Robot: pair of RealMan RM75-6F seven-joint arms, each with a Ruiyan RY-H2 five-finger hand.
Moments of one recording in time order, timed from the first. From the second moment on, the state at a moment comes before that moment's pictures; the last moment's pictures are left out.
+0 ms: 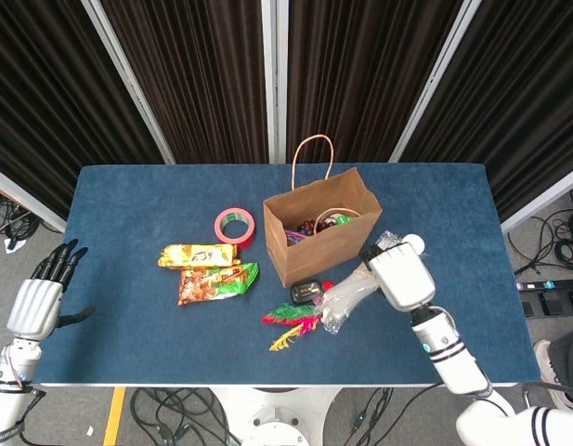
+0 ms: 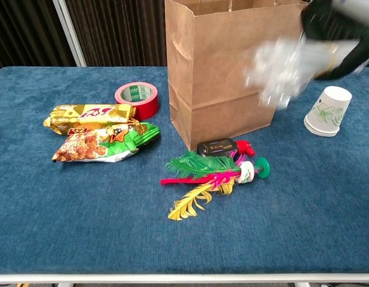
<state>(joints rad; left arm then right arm) -0.21 -1.36 -0.04 -1.18 1.56 1.48 -0.22 0.60 -1.23 0.09 -1.89 -1.40 1.35 -0.68</state>
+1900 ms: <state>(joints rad) -0.20 -1.36 -0.03 -1.16 1.56 1.49 -0.26 1.12 -1.47 0.38 -1.58 -0.75 1.35 -1.11</state>
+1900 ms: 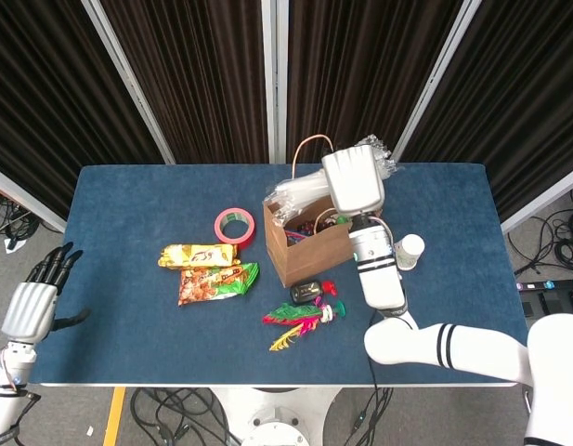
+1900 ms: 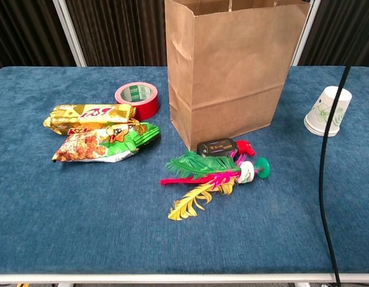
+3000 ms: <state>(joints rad) -0.21 -1.36 -0.04 -1.15 1.56 1.49 -0.27 1.12 -1.40 0.30 -1.54 -0.89 1.32 -1.19</state>
